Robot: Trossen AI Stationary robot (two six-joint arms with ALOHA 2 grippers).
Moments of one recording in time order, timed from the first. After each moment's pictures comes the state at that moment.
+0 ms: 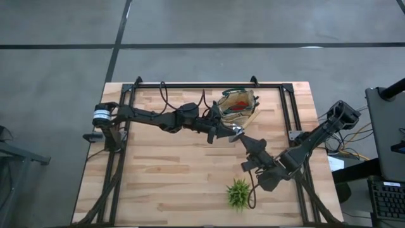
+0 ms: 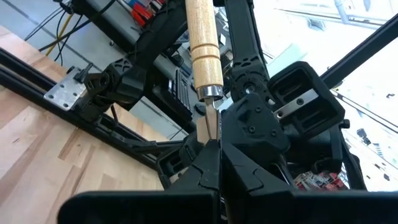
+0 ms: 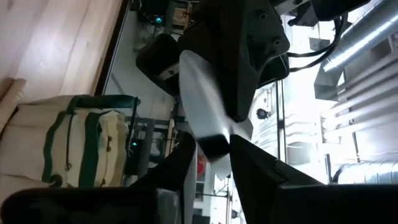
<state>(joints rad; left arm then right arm) 0.06 1.76 1.21 0.65 0.34 -0.81 0.65 1.42 0.92 -0.17 1.52 -0.97</state>
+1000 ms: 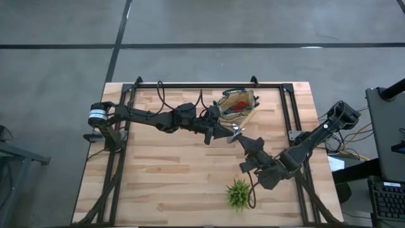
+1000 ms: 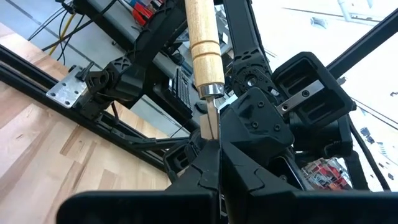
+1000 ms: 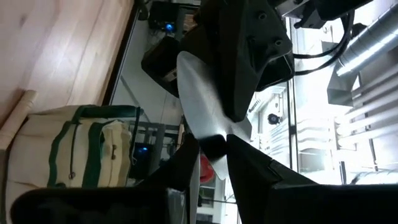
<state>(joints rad) 0.04 1.75 1.17 0.59 0.31 -0.79 0.63 1.42 0.97 -0.12 1.46 -1.05</state>
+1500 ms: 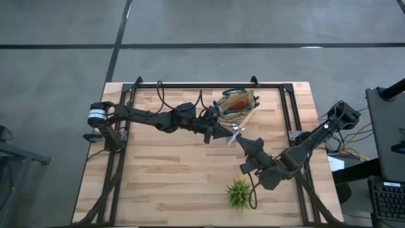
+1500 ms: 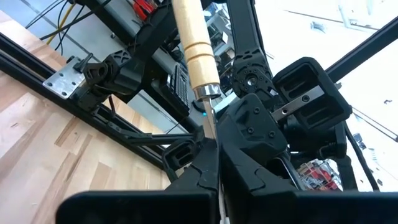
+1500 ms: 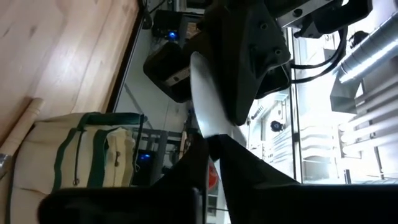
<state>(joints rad) 0.04 1.76 1.17 0.59 0.32 -0.83 0.63 1.42 0.97 -0.12 1.43 -1.04</state>
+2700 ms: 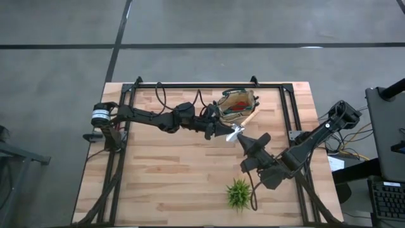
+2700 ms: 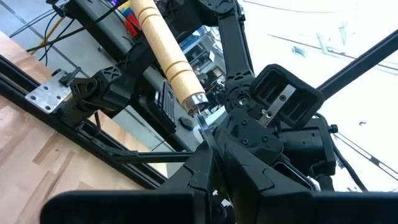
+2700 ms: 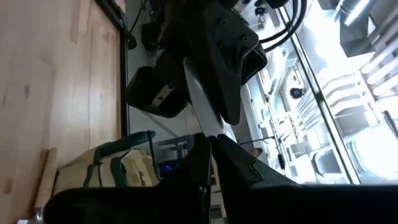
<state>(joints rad) 0.06 1.75 1.16 0.77 0.32 -0.93 0.63 1.41 0.98 -0.11 1.45 -0.72</state>
